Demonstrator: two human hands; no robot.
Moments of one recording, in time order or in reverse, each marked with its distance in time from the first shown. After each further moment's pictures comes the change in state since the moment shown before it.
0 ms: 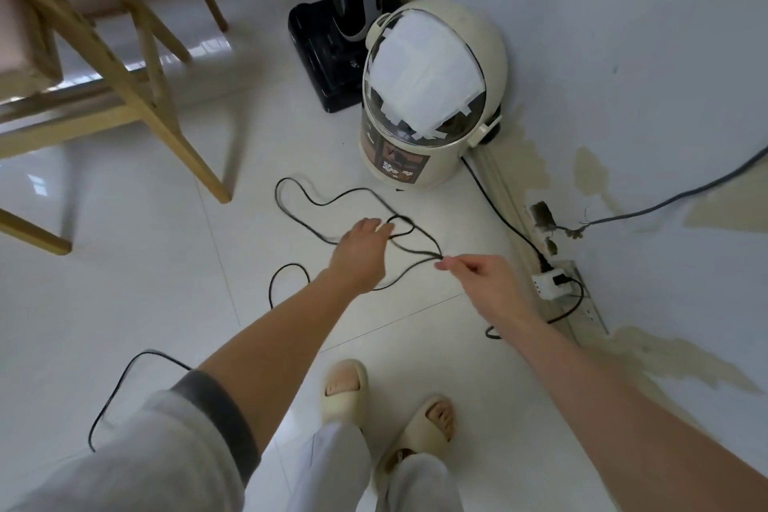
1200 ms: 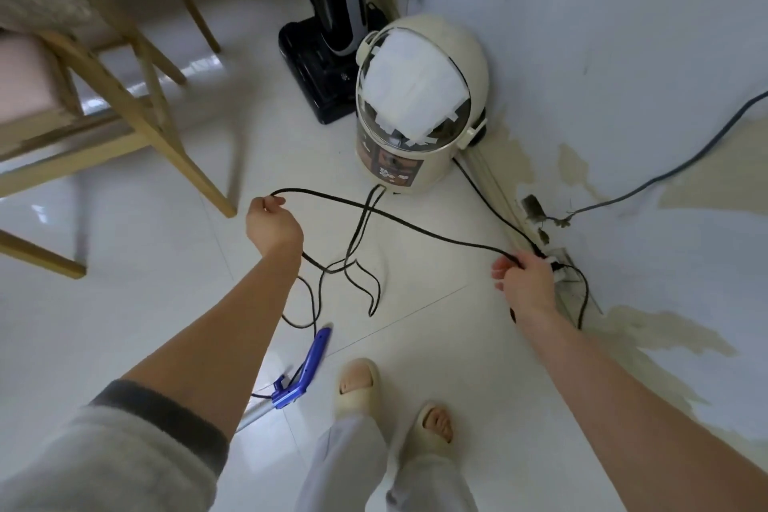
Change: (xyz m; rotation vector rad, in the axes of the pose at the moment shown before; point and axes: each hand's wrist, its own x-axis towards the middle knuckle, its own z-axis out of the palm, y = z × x) left_hand -0.024 -0.059 -0.069 -0.952 0.763 -0.770; right_hand -0.012 0.019 -0.017 0.169 0.395 0.249
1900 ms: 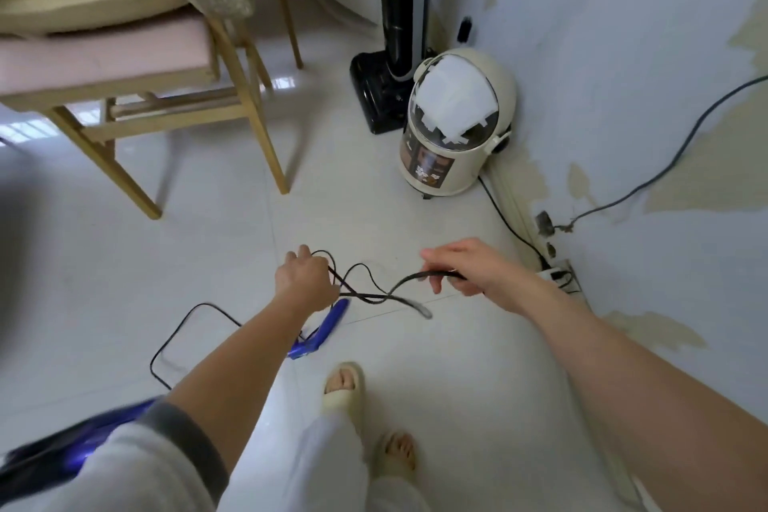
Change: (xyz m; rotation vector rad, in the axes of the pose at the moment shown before) left_hand -0.140 -0.086 -0.142 1.273 -0.437 0.438; right_hand -0.164 -0.039 -0.036 -0.205 -0.919 -0.296
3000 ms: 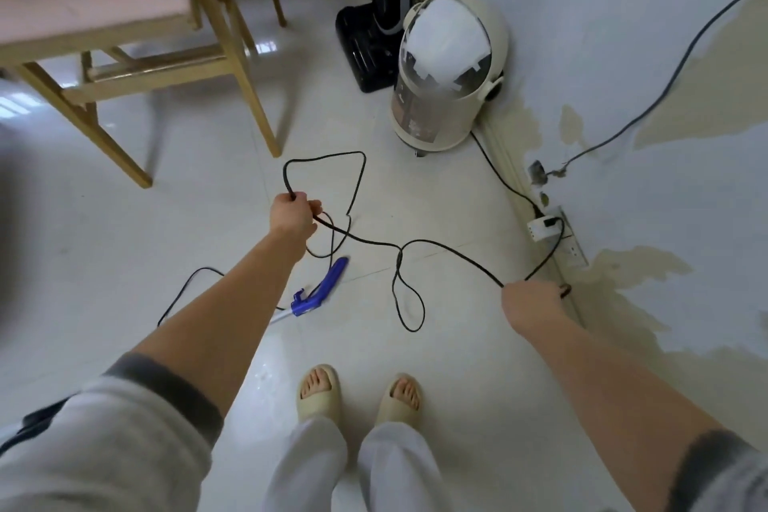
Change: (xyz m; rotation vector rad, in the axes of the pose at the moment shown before) left_hand -0.010 -0.013 0.004 -1.674 0.107 -0.368; right_hand -0.049 0.149 0.025 -1.569 0.100 0.513
